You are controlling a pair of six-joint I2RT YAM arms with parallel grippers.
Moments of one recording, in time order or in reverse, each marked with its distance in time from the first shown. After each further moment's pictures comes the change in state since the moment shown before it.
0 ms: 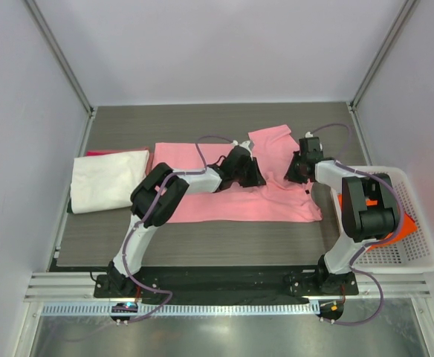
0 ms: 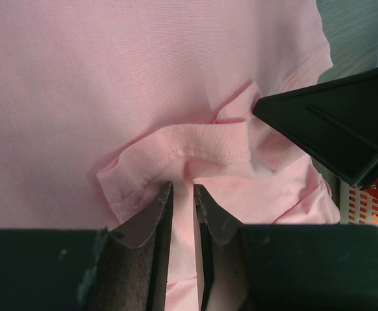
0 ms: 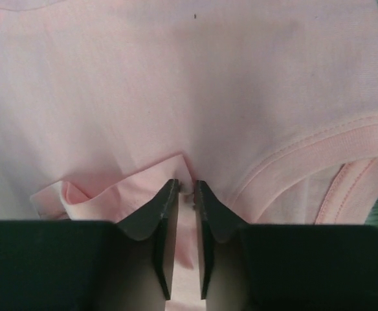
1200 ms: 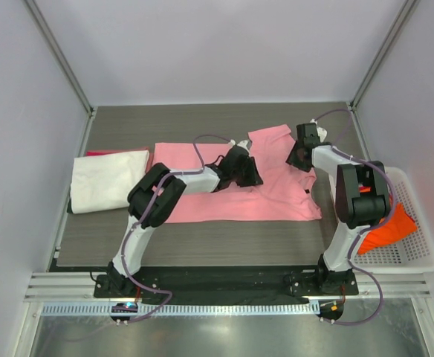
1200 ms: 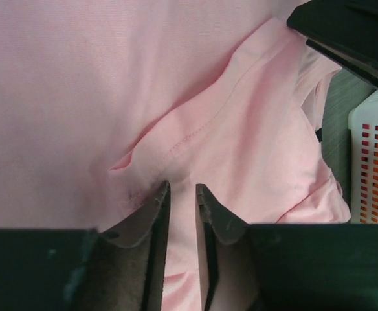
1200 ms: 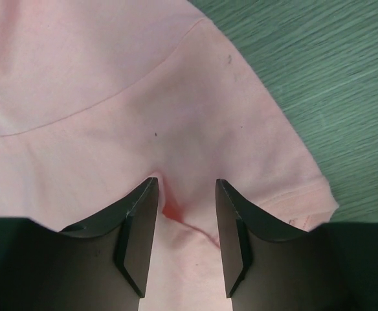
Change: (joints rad) left arm 0.011 -0.023 -0.023 -0.007 -0.025 0.009; right arm -0.001 0.138 0.224 -0.098 0.218 0.034
